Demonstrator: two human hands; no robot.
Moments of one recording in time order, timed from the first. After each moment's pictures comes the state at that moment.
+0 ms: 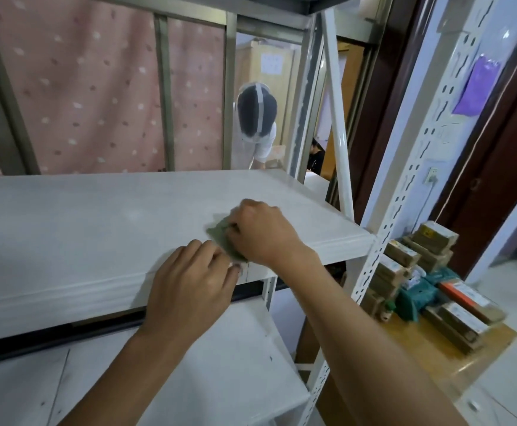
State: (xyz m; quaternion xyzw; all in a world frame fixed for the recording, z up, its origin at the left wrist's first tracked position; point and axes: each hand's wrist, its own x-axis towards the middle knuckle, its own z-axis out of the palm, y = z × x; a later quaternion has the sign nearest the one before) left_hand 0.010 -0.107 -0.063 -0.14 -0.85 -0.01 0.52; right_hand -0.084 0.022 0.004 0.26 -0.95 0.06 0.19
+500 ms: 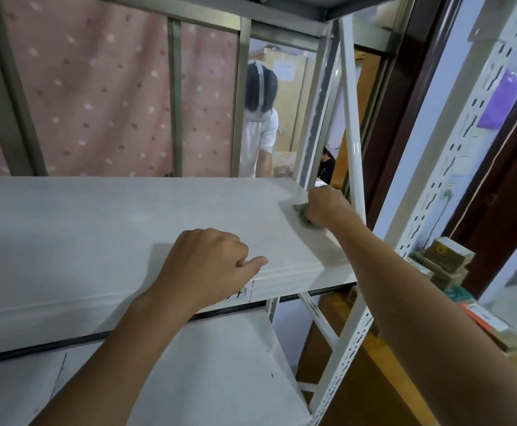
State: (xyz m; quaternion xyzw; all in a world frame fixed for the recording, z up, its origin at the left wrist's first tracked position) left_hand -0.037 -0.106 -0.017 -0.19 -0.89 -0.07 0.42; right_hand -0.213 0.110 0.036 0.08 -0.99 -0.06 0.12
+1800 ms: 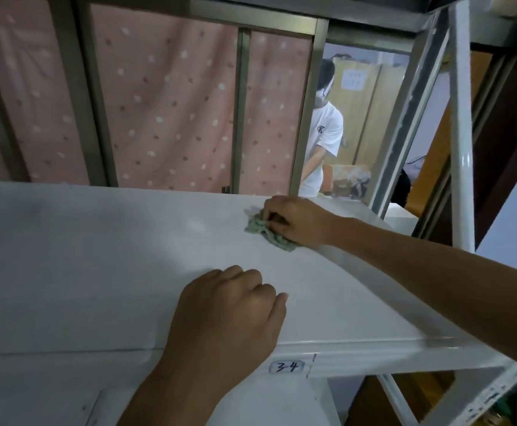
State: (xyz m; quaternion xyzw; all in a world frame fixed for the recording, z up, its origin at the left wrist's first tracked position) left_hand -0.026 -0.125 -0.019 -0.08 -0.90 -0.02 0.43; right_hand -0.284 -0.027 0.021 0.56 -0.81 0.09 0.13
